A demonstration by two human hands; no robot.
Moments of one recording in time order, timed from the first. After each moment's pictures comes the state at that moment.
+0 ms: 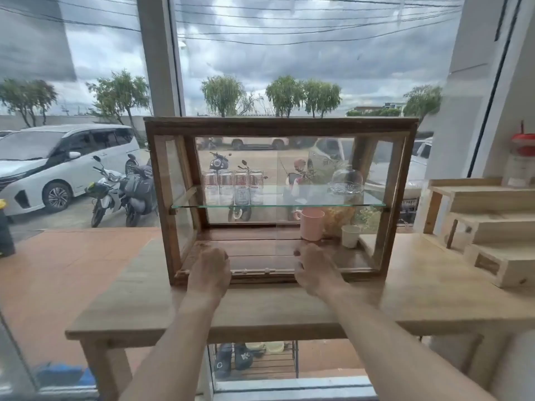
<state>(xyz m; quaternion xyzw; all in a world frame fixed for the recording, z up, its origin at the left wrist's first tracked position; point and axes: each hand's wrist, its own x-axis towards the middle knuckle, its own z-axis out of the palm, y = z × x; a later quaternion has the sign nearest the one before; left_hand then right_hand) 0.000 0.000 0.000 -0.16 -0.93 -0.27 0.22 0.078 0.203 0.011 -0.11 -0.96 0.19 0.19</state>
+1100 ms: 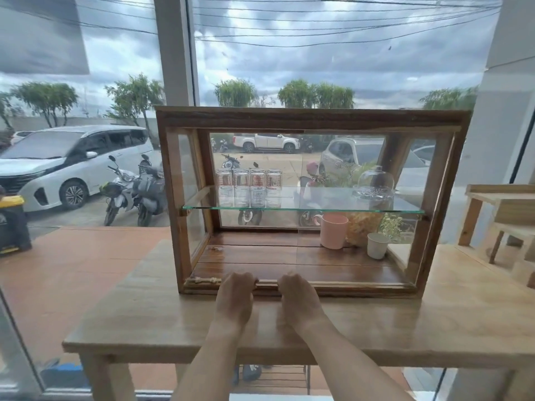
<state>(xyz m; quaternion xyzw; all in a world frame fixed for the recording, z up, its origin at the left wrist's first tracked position) -0.045 0.016 -0.064 -0.22 -0.92 -0.24 0.21 0.008 0.149 -0.051 -0.05 -0.98 0.07 0.17</state>
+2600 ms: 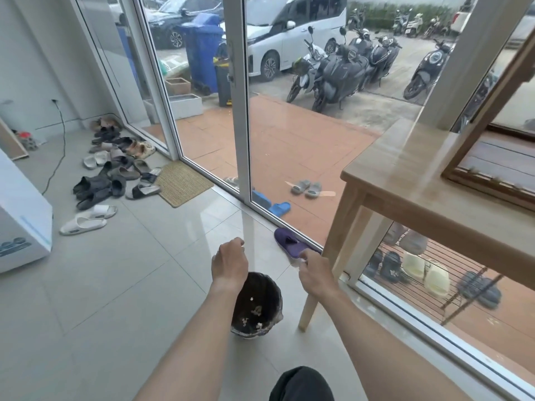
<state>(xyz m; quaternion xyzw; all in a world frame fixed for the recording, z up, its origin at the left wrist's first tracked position) 0.137 -0.412 -0.230 0.29 -0.91 -0.27 0.09 0.070 -0.233 -0.257 0.09 -0.92 0.35 -0.14</state>
